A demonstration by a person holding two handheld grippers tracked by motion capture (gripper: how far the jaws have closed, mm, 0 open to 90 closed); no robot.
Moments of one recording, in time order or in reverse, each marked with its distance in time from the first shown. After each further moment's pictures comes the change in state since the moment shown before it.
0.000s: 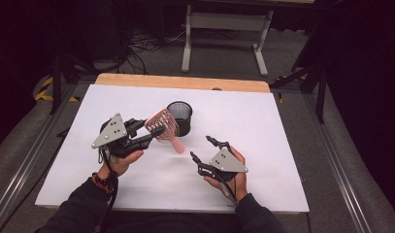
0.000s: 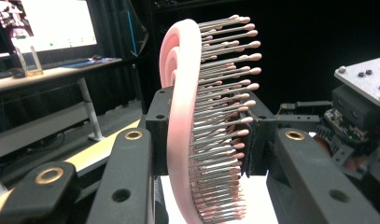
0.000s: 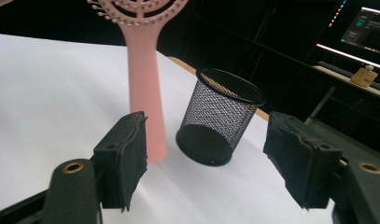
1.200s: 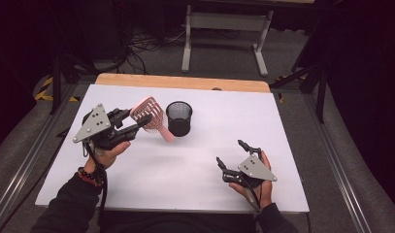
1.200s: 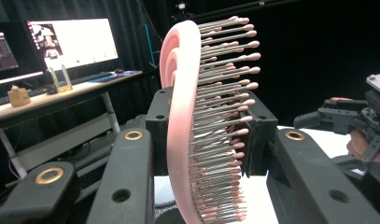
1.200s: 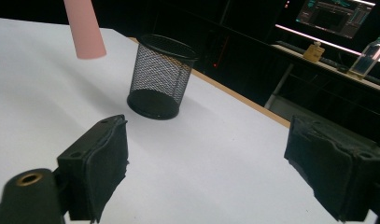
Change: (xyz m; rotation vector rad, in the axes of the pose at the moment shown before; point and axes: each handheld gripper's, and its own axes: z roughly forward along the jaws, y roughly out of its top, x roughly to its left) left arm 0.017 0.031 -0.021 -0.038 0.064 0.060; right arm -0.033 -0.027 -0.055 0.045 -0.136 0.029
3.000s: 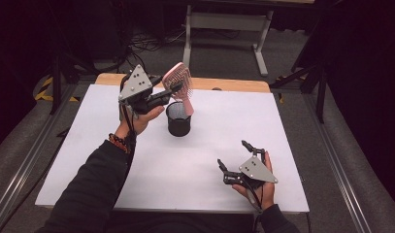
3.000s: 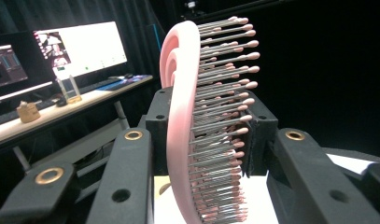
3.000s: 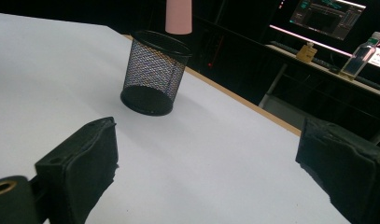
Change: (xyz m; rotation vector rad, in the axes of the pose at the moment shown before) left arm 0.018 0.047 0.097 0.040 0.053 0.040; right arm 0.000 -0.003 -0.002 0.000 -0.018 -0.017
